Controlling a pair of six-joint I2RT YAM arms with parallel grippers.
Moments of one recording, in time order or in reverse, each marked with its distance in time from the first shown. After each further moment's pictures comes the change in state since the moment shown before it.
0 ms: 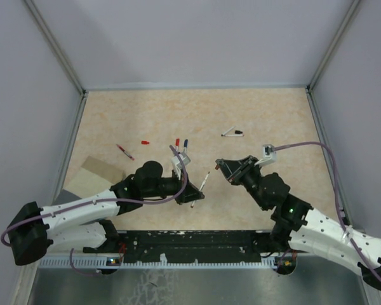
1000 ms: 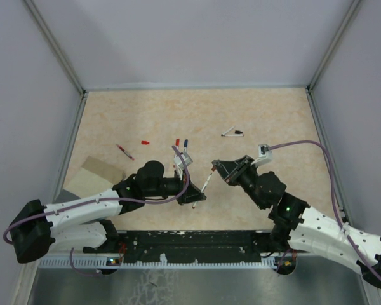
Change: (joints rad) left arm 0.000 0.032 -0.001 0.048 0.055 0.000; right arm 0.000 0.044 0.001 0.033 -0.035 0.043
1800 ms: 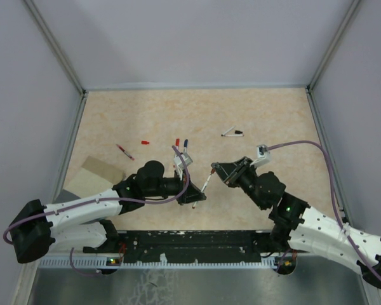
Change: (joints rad) left arm 0.000 0.000 0.000 0.000 -0.001 0.000; right arm 0.000 -0.006 0.000 -0.030 -0.036 0.016
